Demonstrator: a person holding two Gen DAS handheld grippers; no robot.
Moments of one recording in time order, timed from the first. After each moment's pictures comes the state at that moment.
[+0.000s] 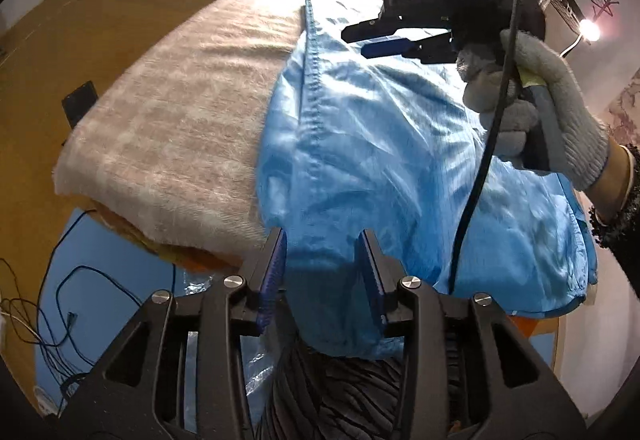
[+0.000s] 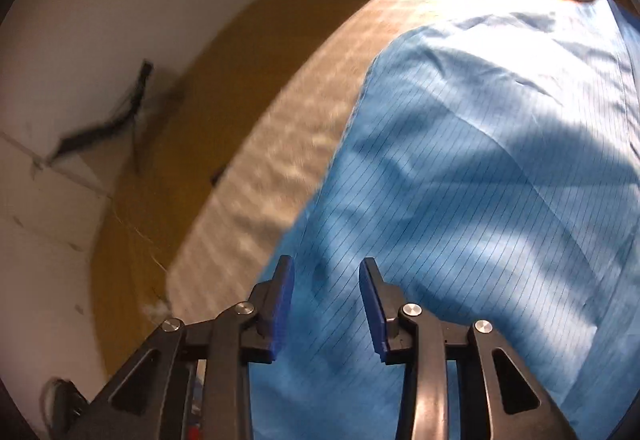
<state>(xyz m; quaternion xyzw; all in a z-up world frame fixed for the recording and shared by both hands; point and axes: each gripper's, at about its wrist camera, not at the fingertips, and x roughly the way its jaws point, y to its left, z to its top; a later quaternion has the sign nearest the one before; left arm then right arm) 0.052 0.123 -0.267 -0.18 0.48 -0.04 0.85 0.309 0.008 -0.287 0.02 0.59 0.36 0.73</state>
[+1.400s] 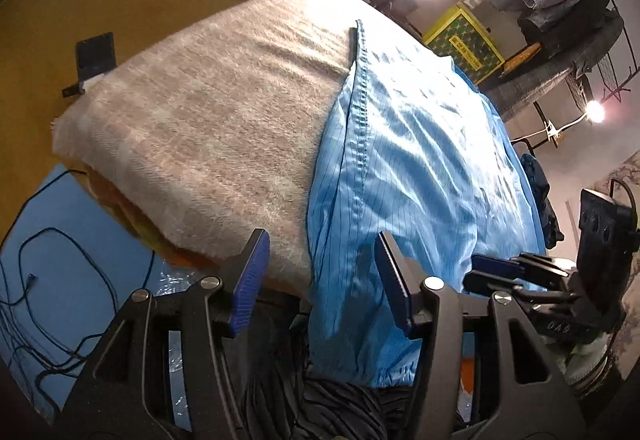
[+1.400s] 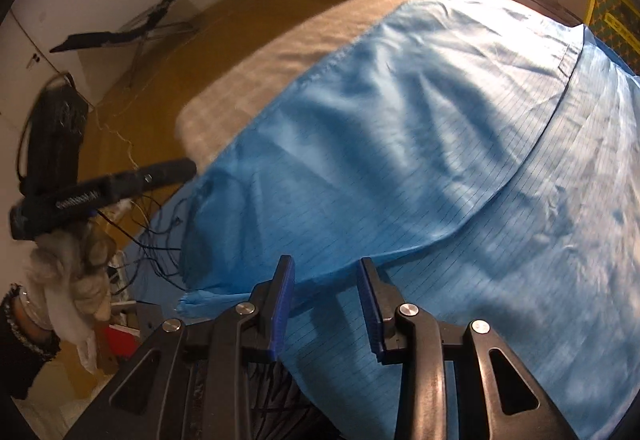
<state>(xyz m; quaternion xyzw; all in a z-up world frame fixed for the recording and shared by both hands) 0.056 0.178 -0.286 -0.32 0.45 -0.02 0.83 0.133 -0.078 -0.278 -0.12 0.56 0.37 0.73</state>
